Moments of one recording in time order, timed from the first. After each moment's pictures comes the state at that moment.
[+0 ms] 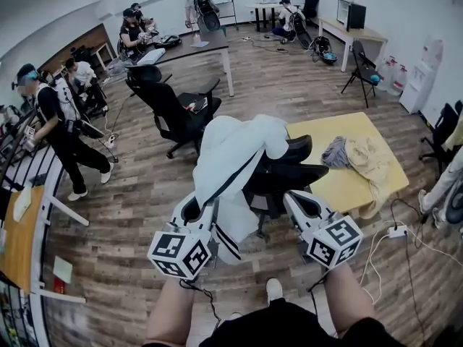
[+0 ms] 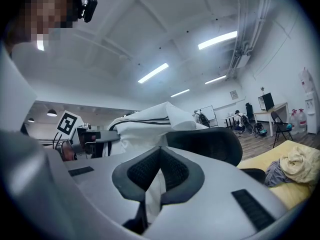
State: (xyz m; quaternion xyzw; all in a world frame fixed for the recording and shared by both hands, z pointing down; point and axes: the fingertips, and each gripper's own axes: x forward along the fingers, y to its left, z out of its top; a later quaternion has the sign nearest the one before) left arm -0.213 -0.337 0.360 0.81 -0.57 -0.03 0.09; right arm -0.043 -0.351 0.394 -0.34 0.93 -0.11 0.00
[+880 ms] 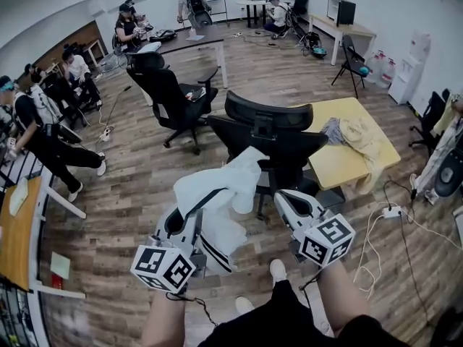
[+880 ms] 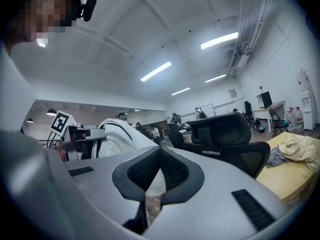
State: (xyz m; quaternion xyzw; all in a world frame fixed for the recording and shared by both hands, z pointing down) left arm -0.294 -0.168 0.369 0.81 -0.57 -0.07 0.11; right arm -0.110 -0.207 0.411 -0.35 0.93 -0.11 -0.01
